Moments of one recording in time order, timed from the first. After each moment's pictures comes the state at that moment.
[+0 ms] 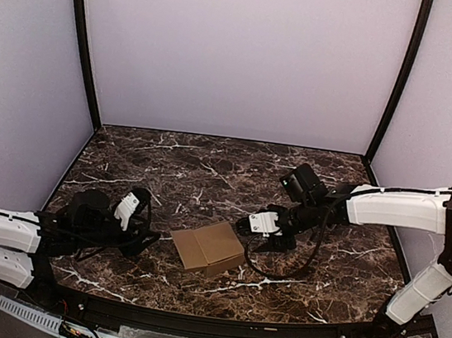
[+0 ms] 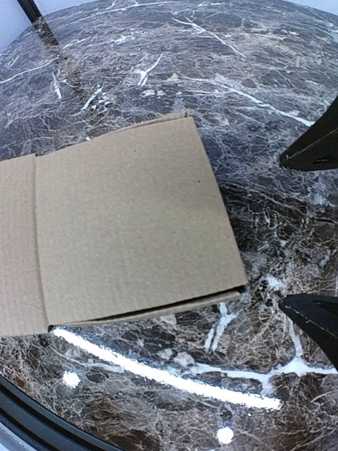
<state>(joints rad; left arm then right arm) -0.84 0.95 0.27 0.16 -0.04 -0.13 0.81 1.57 0.98 -0.42 -0.38 -1.02</state>
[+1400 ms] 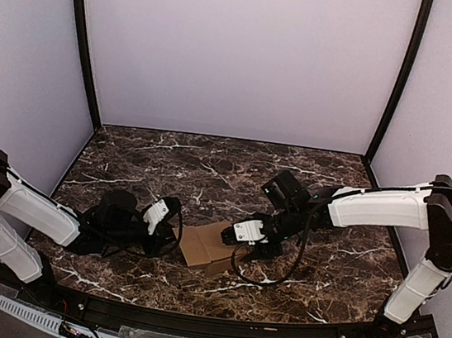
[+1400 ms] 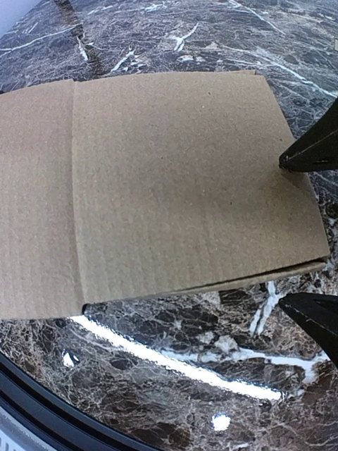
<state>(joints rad) -0.84 1.43 0.35 0.59 0.13 0.05 0.89 1.68 1.04 -0.40 -0.41 -0.99</state>
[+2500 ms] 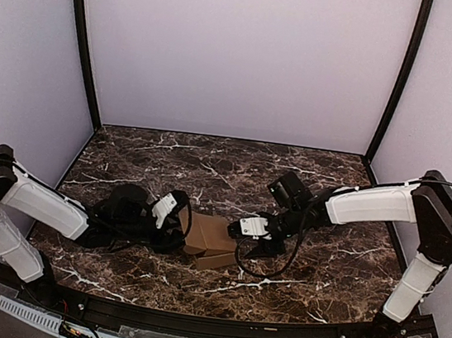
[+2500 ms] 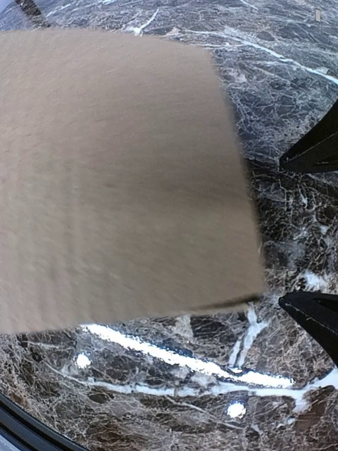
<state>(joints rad) -0.84 1.46 0.45 0.50 0.14 -0.03 0.80 1.75 1.01 -0.33 -0.45 -0.97</state>
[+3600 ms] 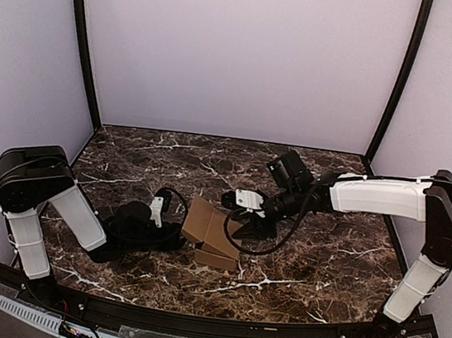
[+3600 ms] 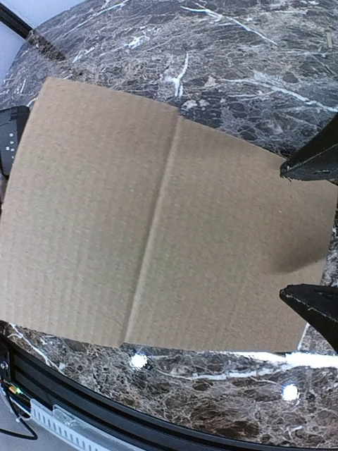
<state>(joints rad) -0.85 1.79 0.39 0.93 -0.06 -0.65 0.81 1.71 1.14 -0.36 -0.54 -0.76</state>
